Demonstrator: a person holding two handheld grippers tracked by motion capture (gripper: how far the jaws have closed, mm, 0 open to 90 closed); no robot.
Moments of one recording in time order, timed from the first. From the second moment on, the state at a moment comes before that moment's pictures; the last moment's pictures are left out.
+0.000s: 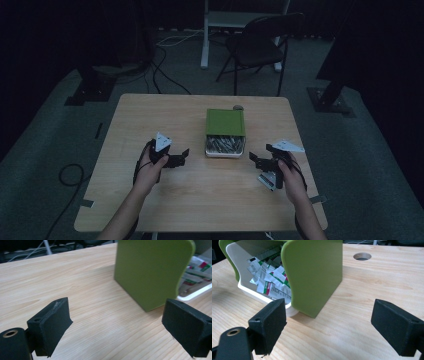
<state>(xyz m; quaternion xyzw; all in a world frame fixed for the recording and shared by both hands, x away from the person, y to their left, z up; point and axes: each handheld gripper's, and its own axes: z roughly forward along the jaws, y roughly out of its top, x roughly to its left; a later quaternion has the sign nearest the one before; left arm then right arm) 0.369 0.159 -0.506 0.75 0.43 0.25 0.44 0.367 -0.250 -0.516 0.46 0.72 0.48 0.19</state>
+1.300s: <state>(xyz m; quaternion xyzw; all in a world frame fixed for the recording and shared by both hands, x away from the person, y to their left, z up) 0.335 0.235 -0.527 0.71 0.52 0.28 0.39 0.306 -0.321 -0.545 0.50 0.71 0.44 0.22</state>
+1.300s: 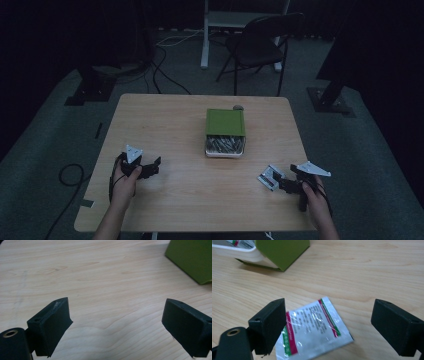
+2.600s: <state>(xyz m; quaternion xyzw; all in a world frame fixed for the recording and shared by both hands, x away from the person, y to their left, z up) 0.293 0.311 -0.543 0.65 0.63 0.32 0.26 0.287 -0.347 -0.561 0.58 0.71 0.33 0.23</state>
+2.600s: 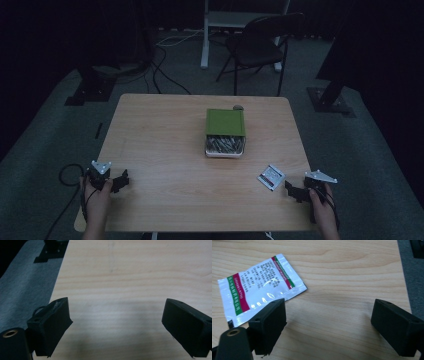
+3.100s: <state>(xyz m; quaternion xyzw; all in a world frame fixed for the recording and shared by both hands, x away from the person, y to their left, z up) 0.283 0.322 -0.549 0.64 0.65 0.32 0.24 0.286 -0.344 -0.561 0.58 0.72 0.31 0.24</state>
